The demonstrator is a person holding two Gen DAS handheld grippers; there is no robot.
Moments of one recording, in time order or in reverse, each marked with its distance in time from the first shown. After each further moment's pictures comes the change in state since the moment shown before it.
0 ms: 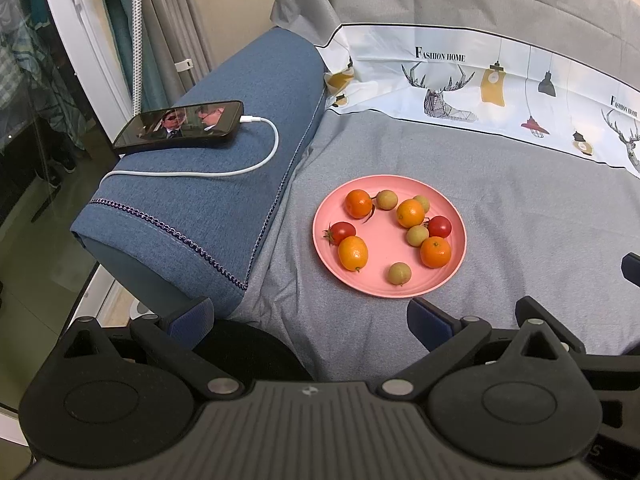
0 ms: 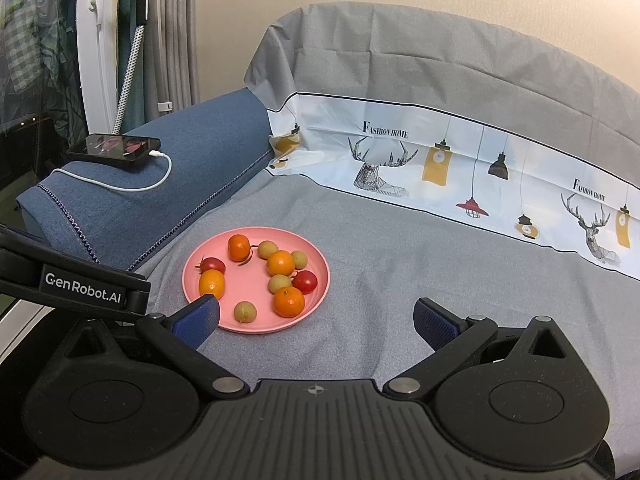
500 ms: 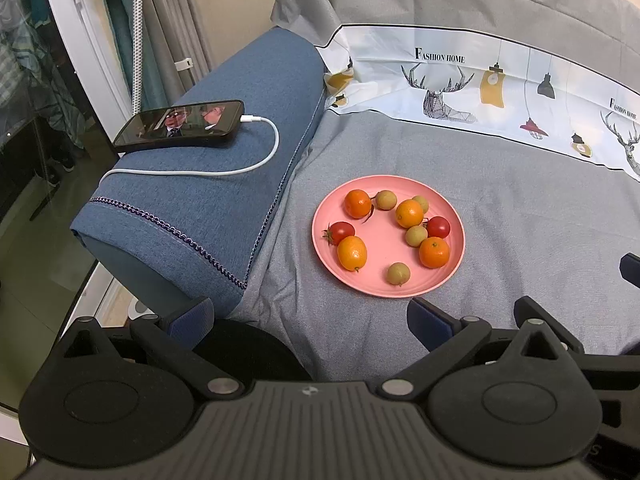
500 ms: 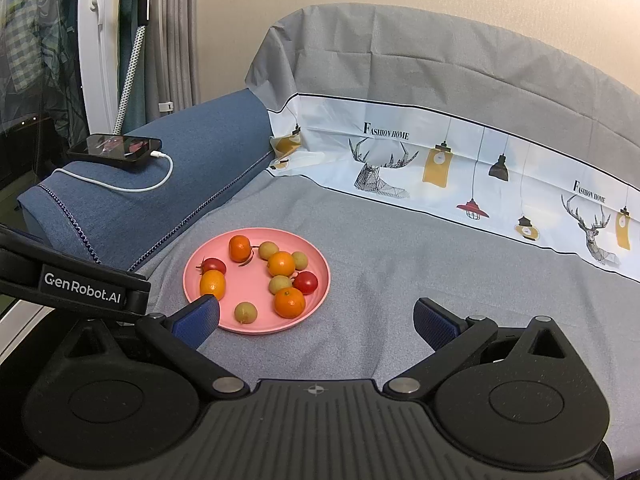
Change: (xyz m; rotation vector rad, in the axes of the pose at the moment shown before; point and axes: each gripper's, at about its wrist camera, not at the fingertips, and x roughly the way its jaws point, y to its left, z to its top) left arm -0.002 0.000 0.001 -0.004 0.000 -0.004; right arm 0.000 0.001 0.000 -0.001 -0.001 0.000
